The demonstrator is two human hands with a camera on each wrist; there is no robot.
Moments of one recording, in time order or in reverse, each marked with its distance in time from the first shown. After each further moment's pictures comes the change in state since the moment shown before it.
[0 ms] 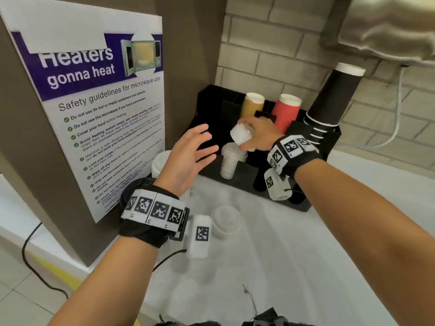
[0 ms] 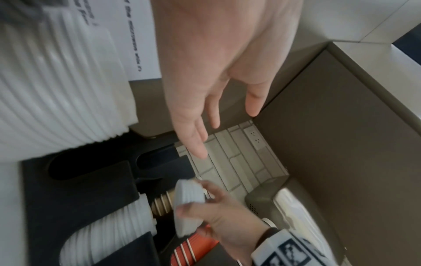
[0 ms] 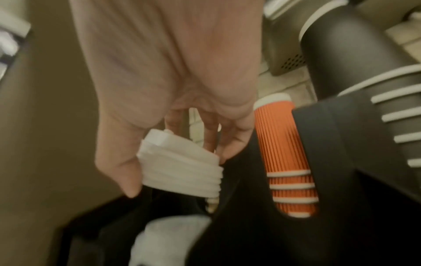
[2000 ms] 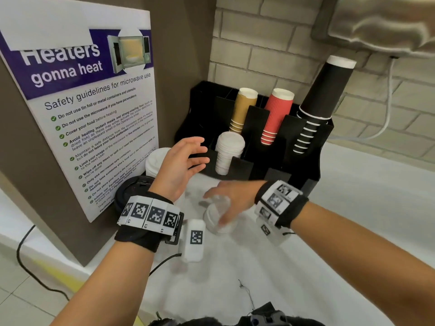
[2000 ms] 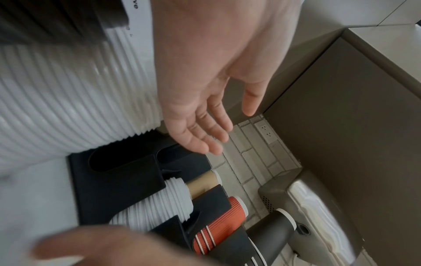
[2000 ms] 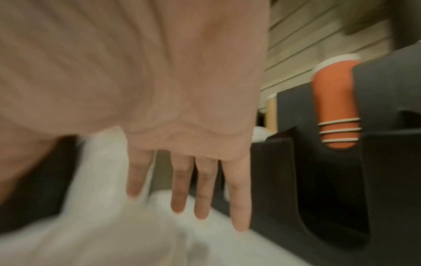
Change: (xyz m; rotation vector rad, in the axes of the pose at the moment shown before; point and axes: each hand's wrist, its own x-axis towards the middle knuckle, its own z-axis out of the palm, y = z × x) left_hand -0.007 -0.016 -0.010 0.117 0.051 -0.022; right_hand -0.090 -0.034 0.072 -0.227 -0.774 -0.243
